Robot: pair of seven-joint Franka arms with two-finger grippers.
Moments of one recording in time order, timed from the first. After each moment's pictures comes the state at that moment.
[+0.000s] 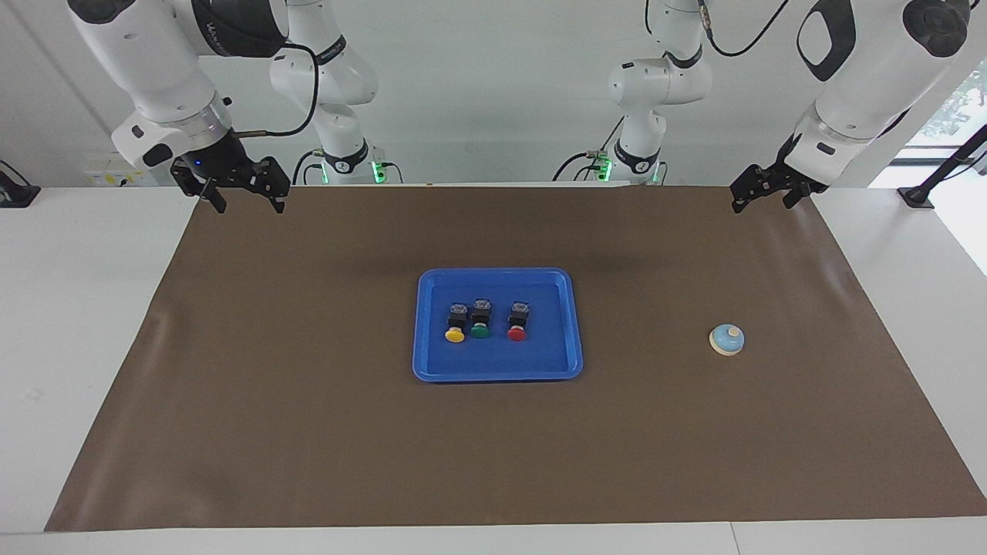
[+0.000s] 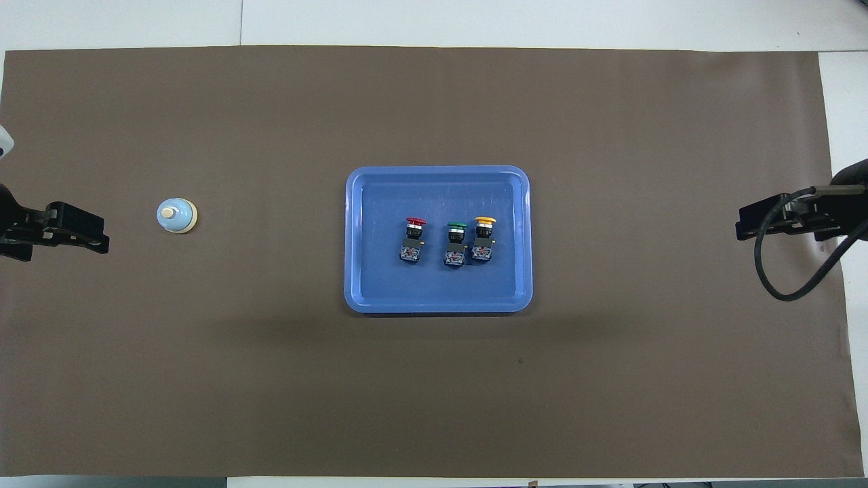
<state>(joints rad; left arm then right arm) 0.01 -0.03 -0.04 -1.65 0.00 1.47 -0.05 -0.14 -0.05 0.13 -1.67 0.01 1.53 0.03</state>
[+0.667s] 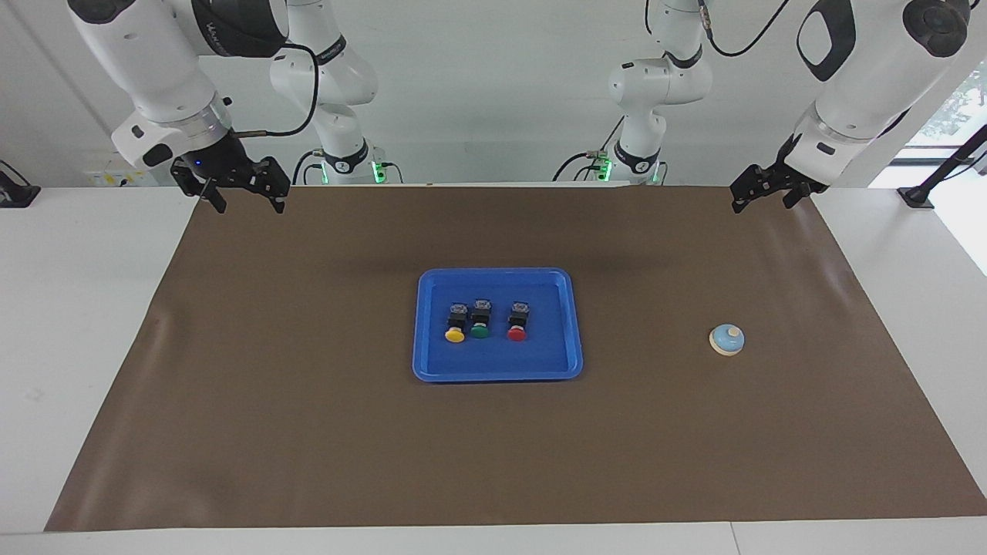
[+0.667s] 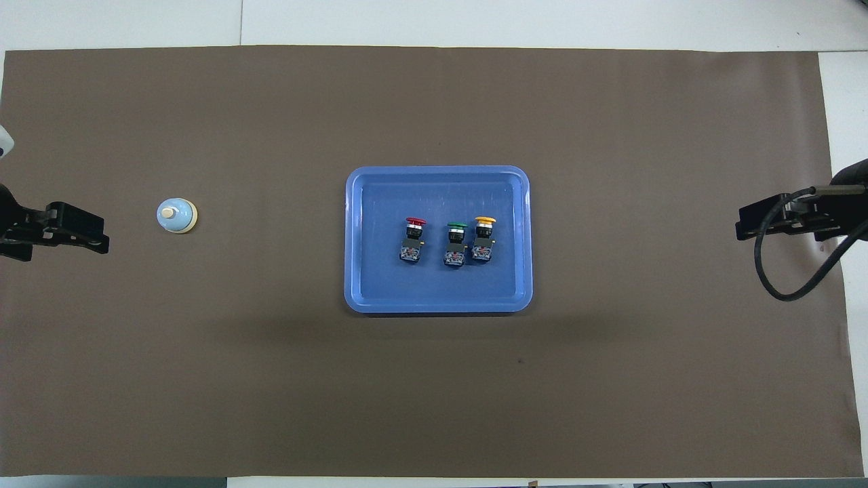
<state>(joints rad) 0.01 -0.03 -0.04 -1.65 0.00 1.47 -0.05 -0.14 -0.05 0.13 -1.67 0.01 1.53 0.03</state>
